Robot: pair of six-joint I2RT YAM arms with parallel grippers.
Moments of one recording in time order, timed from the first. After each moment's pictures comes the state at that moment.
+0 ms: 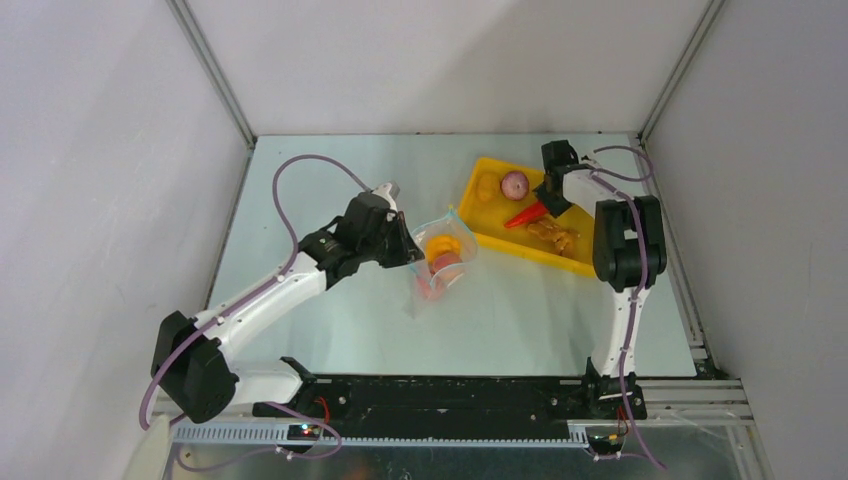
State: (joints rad) left arm -0.65 1.26 0.98 -0.42 0.11 -0.73; right arm 0.13 2.11 1.55 -0.48 0.33 1.03
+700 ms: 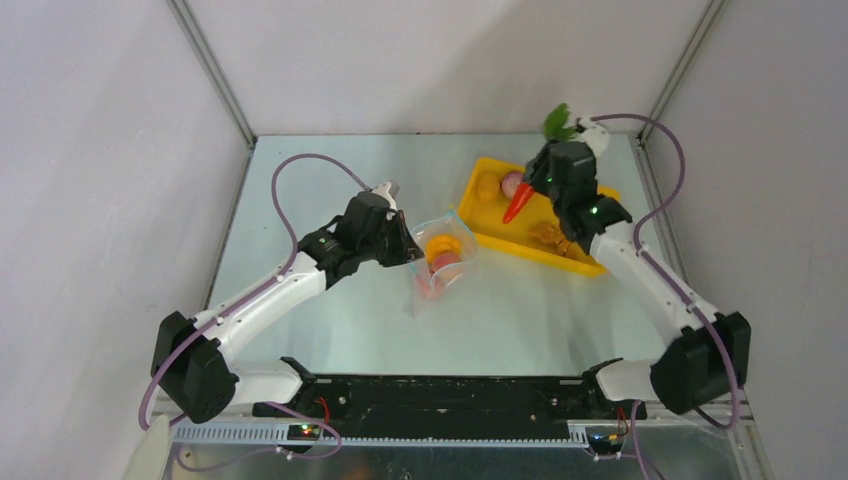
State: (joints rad) left arm -0.65 1.26 0.99 -0.42 0.10 -0.73; right arm 0.32 1.37 1.21 -0.26 0.39 0.64
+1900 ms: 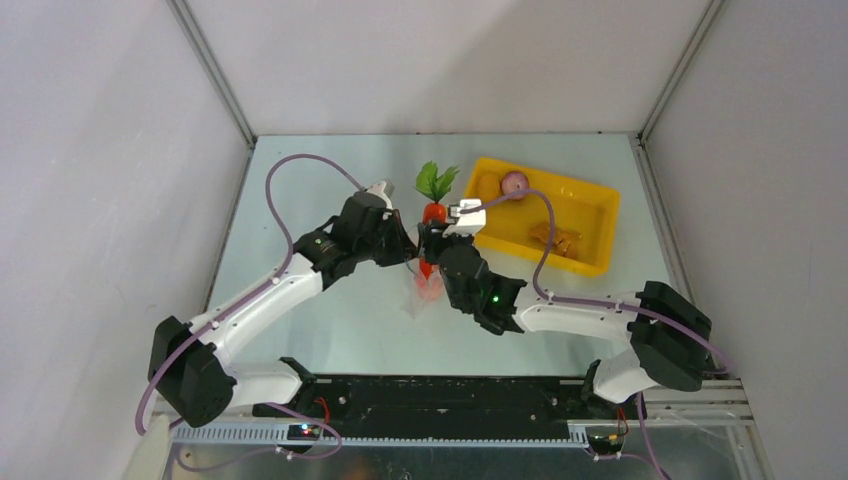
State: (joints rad) left arm -0.65 1.24 0.99 -0.44 0.08 -0.75; right arm 1.13 1.48 0.92 0.46 0.86 0.40
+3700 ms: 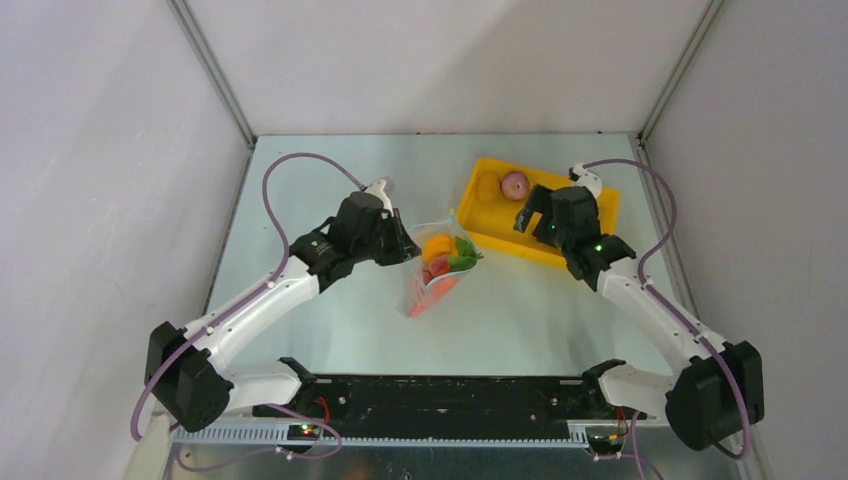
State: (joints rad) left arm -0.65 1.21 0.99 -0.43 0.09 -0.73; right arm 0.43 1.14 0.88 -0.27 0.29 0.61
